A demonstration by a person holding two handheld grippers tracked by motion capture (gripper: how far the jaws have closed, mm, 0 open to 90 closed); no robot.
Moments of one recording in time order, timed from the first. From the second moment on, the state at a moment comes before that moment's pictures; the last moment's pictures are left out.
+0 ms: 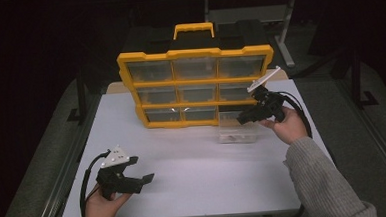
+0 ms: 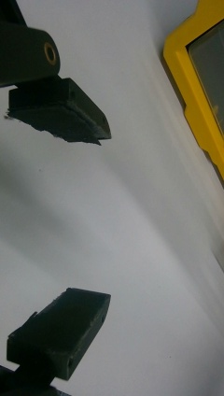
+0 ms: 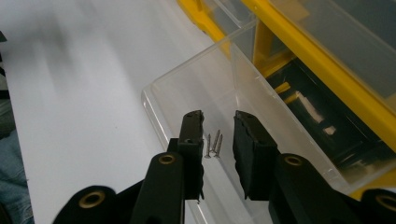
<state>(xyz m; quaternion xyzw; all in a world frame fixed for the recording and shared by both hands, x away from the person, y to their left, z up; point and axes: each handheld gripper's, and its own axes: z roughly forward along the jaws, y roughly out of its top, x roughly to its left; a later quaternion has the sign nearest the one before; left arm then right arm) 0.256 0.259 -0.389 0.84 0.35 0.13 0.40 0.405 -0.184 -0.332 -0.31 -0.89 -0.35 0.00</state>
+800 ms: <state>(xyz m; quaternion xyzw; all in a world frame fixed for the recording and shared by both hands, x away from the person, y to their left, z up) 0.256 0.258 -0.387 0.84 0.34 0.13 0.40 0.371 -0.206 -0.320 -0.31 -0.87 -0.37 -0.02</state>
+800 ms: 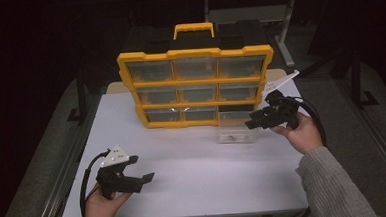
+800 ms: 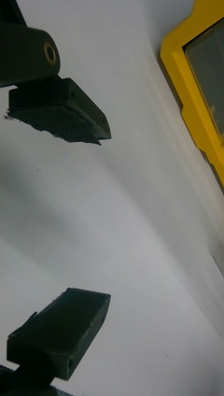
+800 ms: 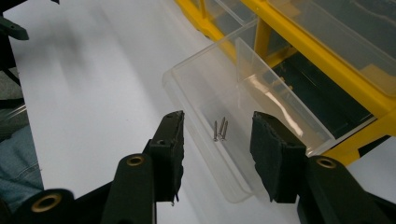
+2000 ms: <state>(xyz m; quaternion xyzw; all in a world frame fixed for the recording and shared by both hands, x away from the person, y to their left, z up) 0.255 0.258 -0.390 0.84 0.34 0.12 0.40 0.319 -0.250 -0.378 -0.38 -0.84 -0.37 -0.05</state>
